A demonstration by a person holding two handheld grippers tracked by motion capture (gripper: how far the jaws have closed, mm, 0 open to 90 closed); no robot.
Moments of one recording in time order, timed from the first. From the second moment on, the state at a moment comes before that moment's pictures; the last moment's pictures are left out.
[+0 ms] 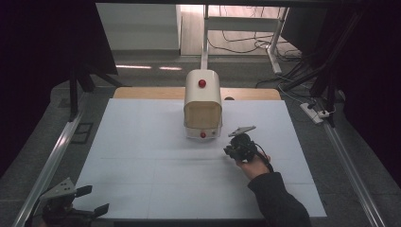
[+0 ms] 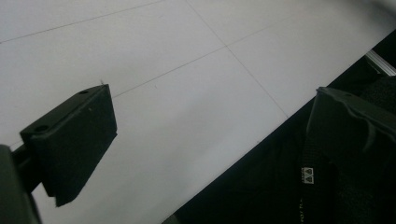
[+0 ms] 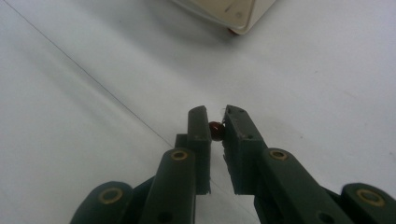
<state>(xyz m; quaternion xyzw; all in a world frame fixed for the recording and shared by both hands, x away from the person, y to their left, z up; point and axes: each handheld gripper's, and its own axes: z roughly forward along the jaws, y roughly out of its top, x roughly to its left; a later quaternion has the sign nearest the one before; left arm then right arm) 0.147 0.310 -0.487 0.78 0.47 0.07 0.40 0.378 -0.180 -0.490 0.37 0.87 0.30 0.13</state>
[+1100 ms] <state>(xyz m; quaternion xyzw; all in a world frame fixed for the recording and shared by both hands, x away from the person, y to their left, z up) 0.148 0.310 -0.487 0.78 0.47 0.07 0.40 0.368 -0.198 -0.434 0.37 0.84 0.37 0.12</state>
